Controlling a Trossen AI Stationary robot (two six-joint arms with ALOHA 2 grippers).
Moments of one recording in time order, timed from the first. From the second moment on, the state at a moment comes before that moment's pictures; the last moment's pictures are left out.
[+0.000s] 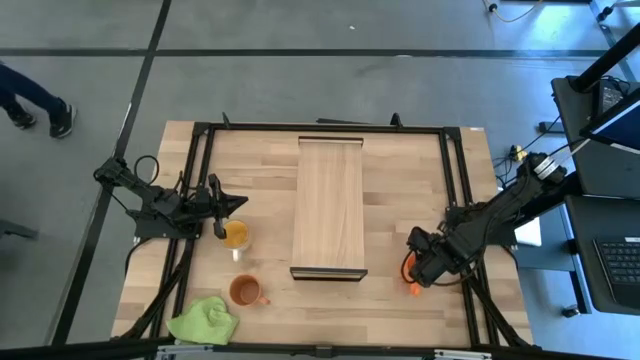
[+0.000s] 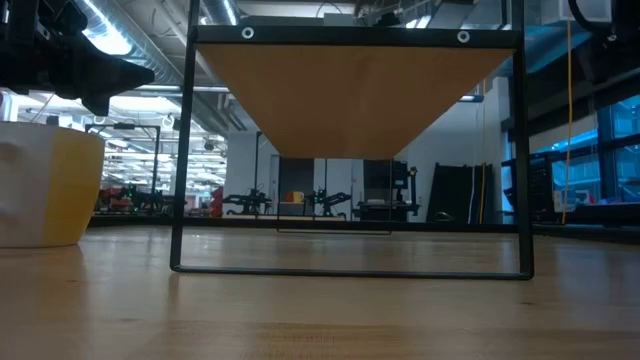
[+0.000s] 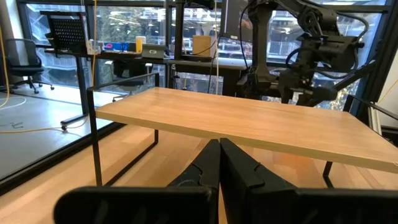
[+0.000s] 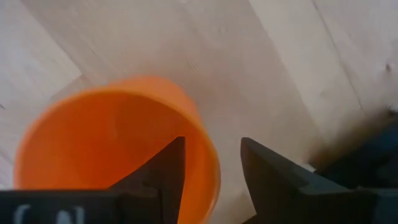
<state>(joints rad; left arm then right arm) -0.50 0.01 0.01 0.06 -0.79 -0.04 0.69 1.36 0.87 -1.12 0.11 1.30</state>
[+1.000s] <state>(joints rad) -0.50 0.01 0.01 0.06 -0.79 -0.04 0.69 1.36 0.88 -1.12 0.07 1.31</state>
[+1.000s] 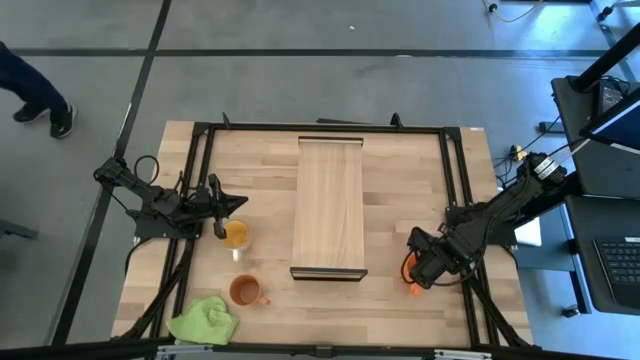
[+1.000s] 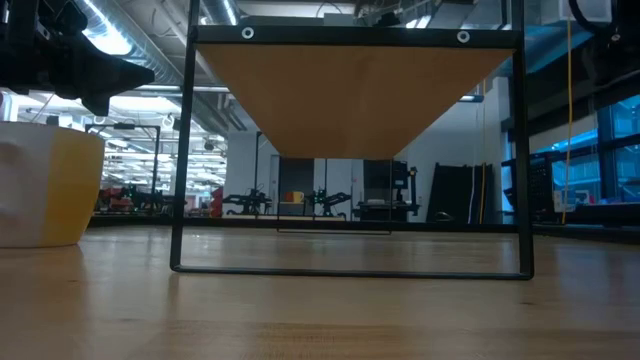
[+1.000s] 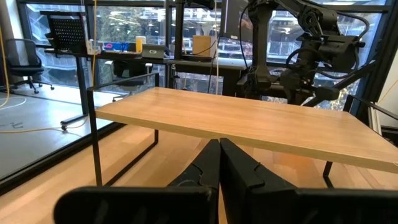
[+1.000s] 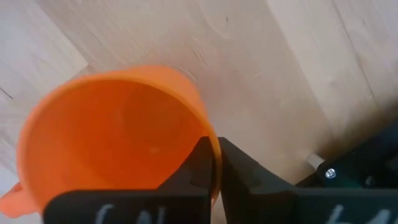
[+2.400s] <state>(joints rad) -0.50 0.01 0.01 0.06 -0.79 -0.04 0.33 1.06 1.14 -1.34 0.09 1.03</state>
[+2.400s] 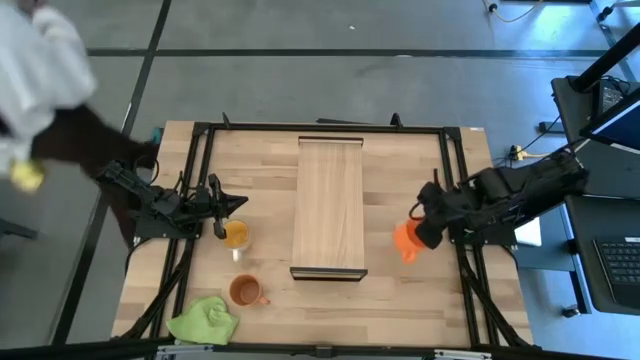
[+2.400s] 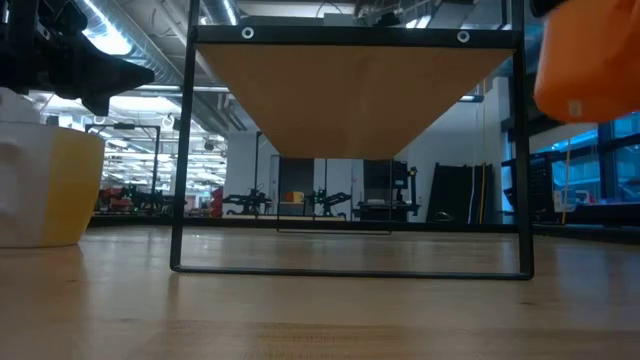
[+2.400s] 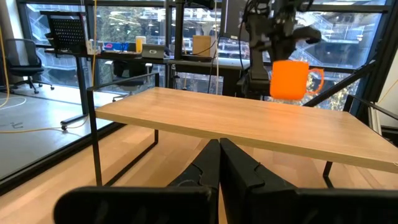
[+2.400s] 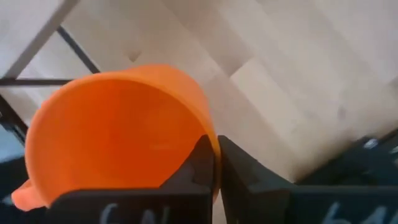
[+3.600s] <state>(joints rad) -0.50 0.01 0.01 0.06 -0.79 -0.04 -0.37 2.06 2.35 -1.57 -0.15 0.20</state>
